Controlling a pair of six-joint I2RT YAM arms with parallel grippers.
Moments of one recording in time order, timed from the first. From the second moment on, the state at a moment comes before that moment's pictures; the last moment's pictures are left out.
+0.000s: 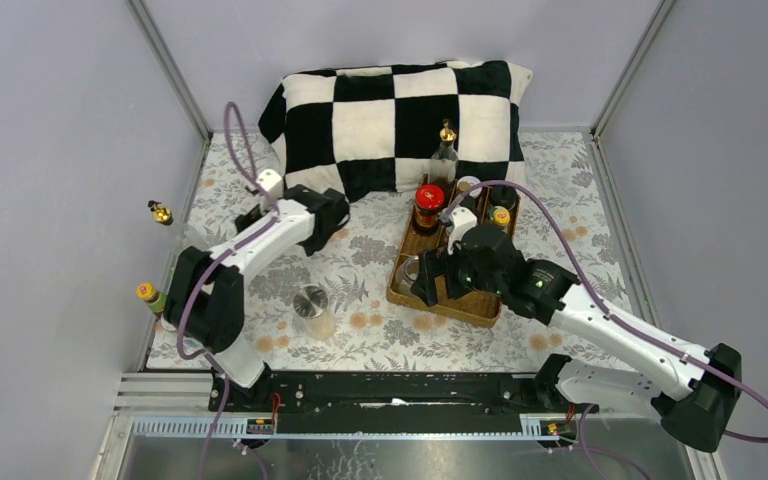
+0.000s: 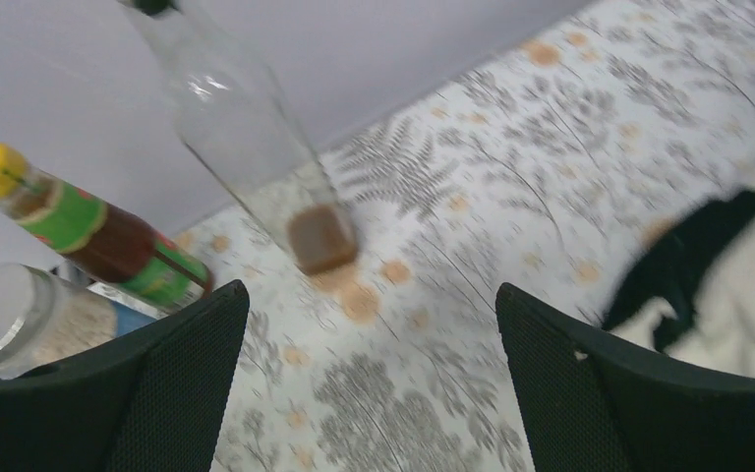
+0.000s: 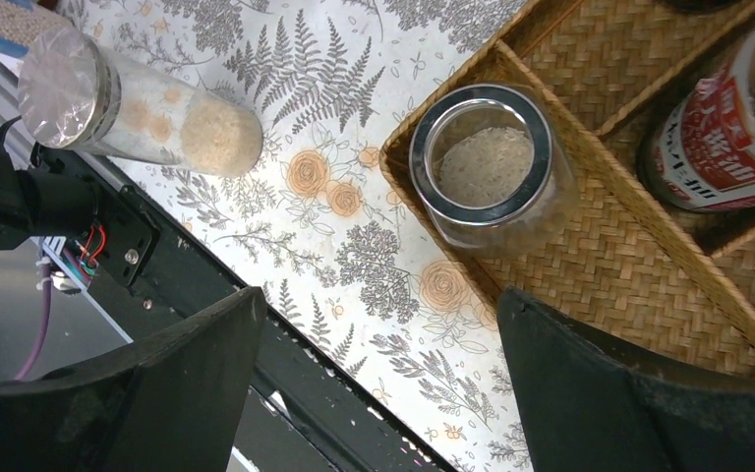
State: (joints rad) left arm -0.52 1.68 1.28 -1.34 -1.31 -1.53; right arm 0.87 1.02 0.89 -0.52 -0.02 0.43
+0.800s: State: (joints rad) left arm -0.22 1.68 1.23 -1.43 -1.52 -1.75; right arm 0.87 1.28 1.02 -0.49 -0.14 0.40
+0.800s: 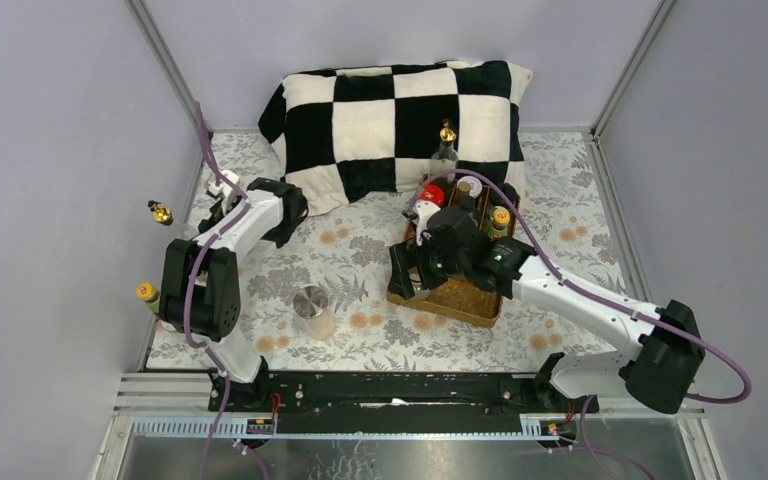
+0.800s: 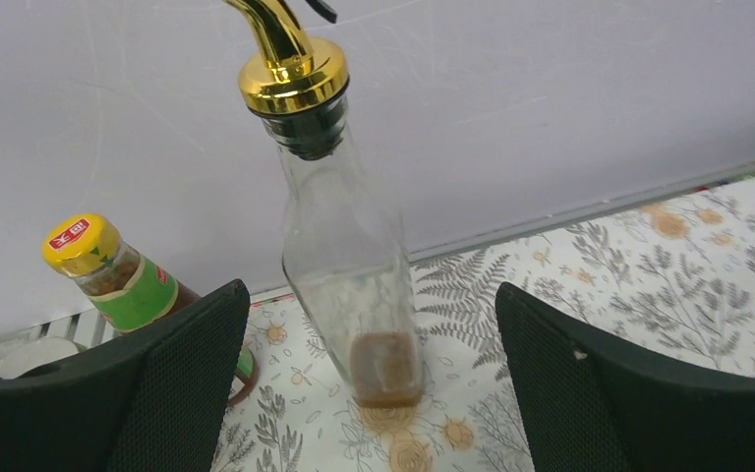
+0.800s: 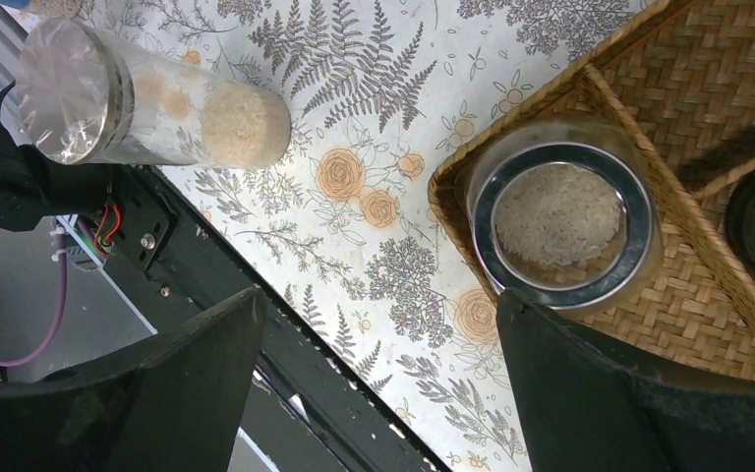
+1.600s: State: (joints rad) left arm 0.02 1.74 1.28 -1.45 -1.53 -1.88; right arm 0.87 1.62 1.29 -0.53 -0.22 0.33
